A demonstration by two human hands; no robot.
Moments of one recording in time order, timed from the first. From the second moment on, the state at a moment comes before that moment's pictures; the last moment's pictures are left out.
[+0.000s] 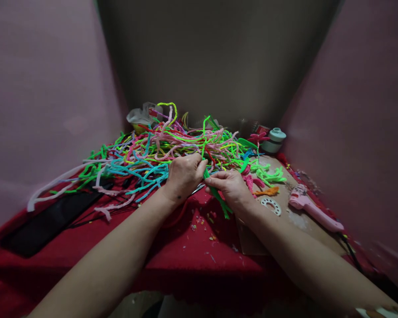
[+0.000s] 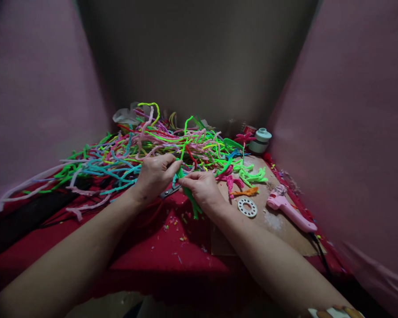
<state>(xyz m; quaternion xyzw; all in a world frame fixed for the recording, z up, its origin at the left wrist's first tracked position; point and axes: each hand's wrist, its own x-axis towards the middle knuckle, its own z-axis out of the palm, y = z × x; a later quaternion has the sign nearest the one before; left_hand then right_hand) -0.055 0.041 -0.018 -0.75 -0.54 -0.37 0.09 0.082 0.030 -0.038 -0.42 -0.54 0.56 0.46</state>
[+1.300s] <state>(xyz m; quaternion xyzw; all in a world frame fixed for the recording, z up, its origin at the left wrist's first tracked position) -0.039 0.037 -0.024 -0.61 -0.39 -0.35 -0.60 0.091 0.054 -0.042 -0.28 -0.40 0.66 0.58</state>
